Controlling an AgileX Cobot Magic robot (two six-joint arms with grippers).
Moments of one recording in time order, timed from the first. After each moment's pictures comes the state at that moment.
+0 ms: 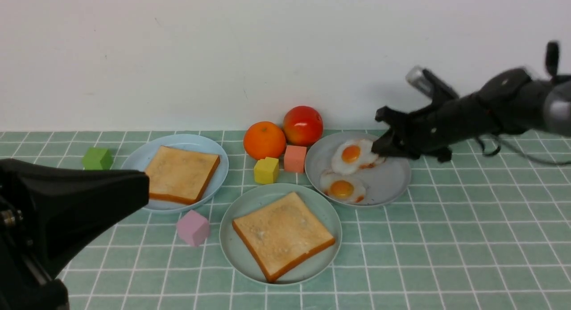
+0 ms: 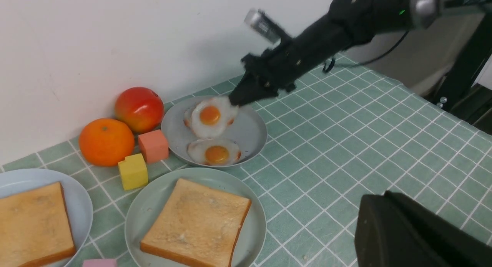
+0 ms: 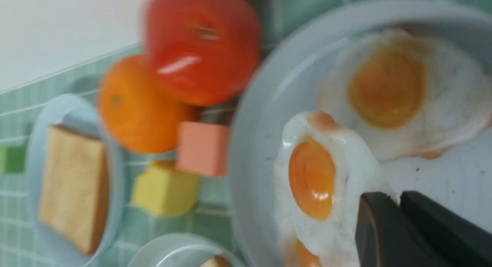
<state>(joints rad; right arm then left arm) 0.10 2.07 -1.55 0.92 0.62 -0.34 -0.71 0.64 -0.77 -0.11 0.46 -0.03</state>
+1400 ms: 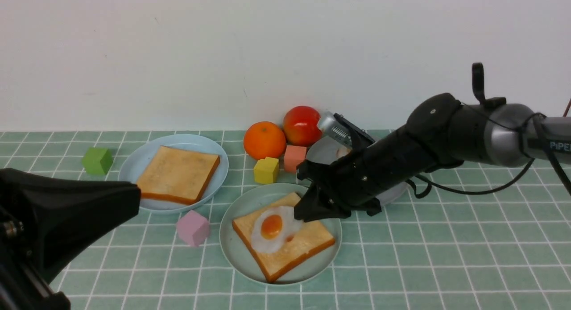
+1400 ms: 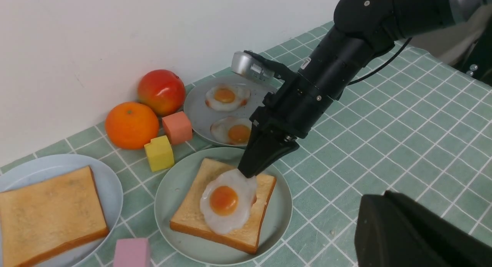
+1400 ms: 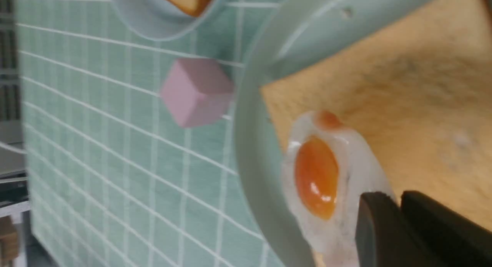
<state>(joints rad) 0.38 2.03 -1.39 0.98 0.75 -0.30 -0.71 0.64 -0.77 -0.03 0.52 -0.03</state>
